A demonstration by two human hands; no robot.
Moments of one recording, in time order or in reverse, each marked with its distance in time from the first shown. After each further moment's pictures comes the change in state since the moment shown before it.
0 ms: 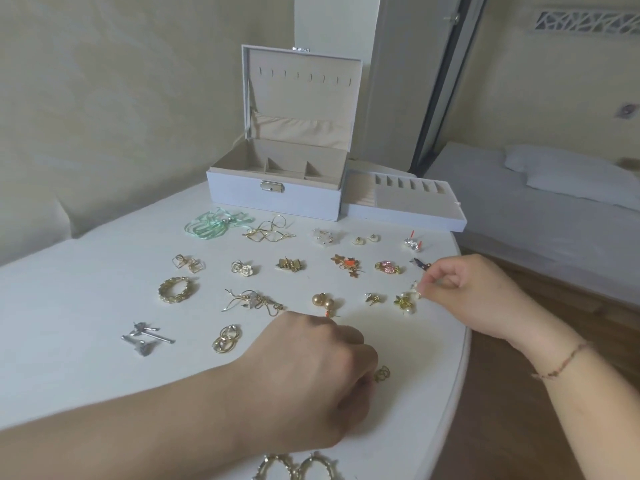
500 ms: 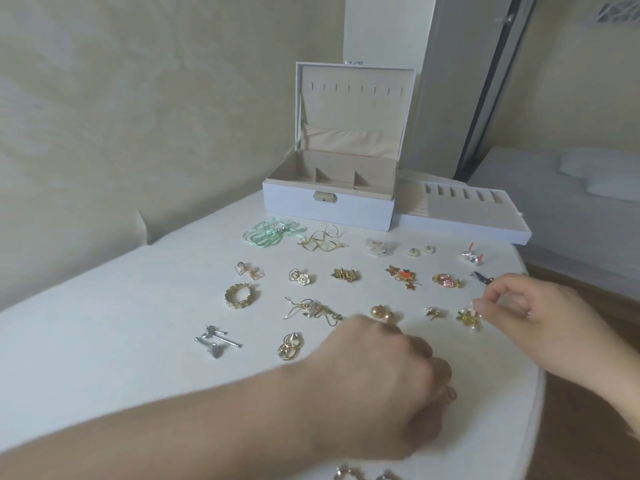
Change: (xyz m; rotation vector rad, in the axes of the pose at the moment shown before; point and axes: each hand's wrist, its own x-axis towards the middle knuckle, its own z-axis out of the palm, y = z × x) left_hand 0.003 -0.001 -0.016 0.088 -0.067 0.061; right_hand -0.019 -0.010 0.007 -0.160 0.091 -0.103
